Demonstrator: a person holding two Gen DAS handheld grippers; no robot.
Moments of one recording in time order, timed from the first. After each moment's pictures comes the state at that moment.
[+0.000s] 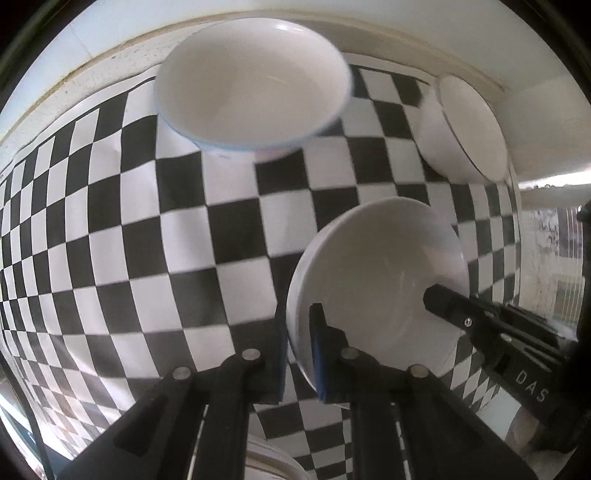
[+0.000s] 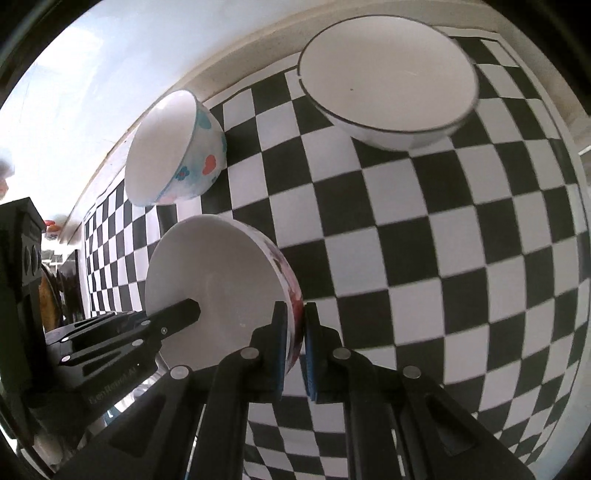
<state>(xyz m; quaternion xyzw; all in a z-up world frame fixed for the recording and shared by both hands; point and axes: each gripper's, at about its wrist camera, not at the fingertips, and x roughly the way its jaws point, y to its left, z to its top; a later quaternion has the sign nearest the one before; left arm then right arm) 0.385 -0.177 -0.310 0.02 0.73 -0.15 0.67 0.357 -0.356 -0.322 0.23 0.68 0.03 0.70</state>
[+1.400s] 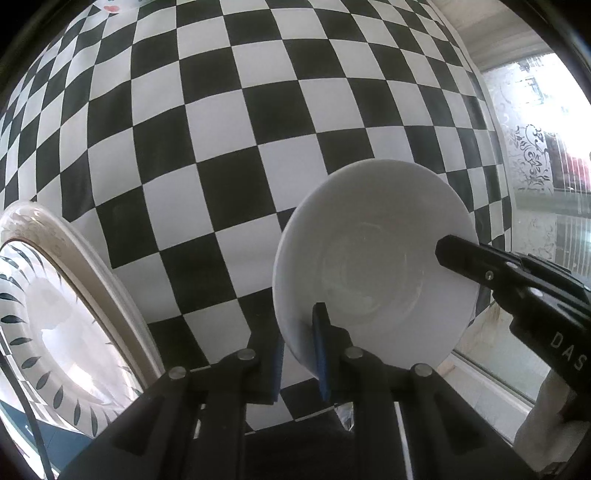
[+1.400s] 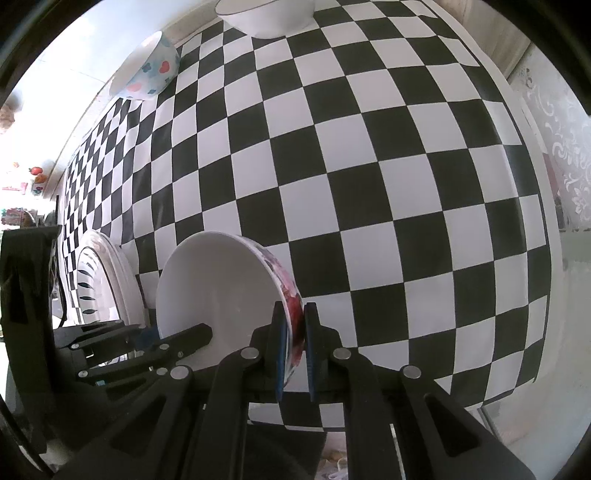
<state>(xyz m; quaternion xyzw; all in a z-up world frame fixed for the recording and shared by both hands) 0.199 -0.247 -0.340 0.05 0.77 -0.20 0.61 0.188 -0.387 -0.325 0.20 0.70 0.01 0.68</state>
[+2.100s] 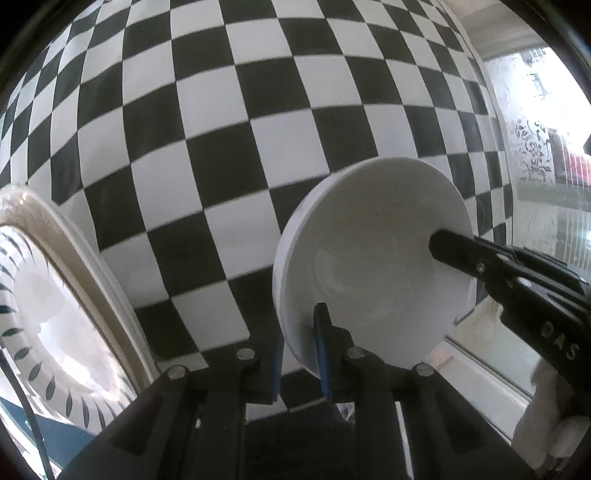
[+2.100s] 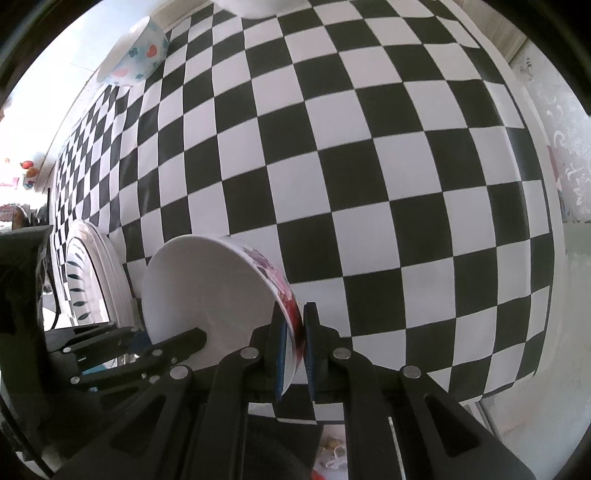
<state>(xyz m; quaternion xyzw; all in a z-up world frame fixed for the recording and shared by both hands) 0.193 -0.237 -0.344 0.06 0.79 -0.20 0.58 0.190 -0.376 -0.344 0.20 0.73 0.00 0.66</state>
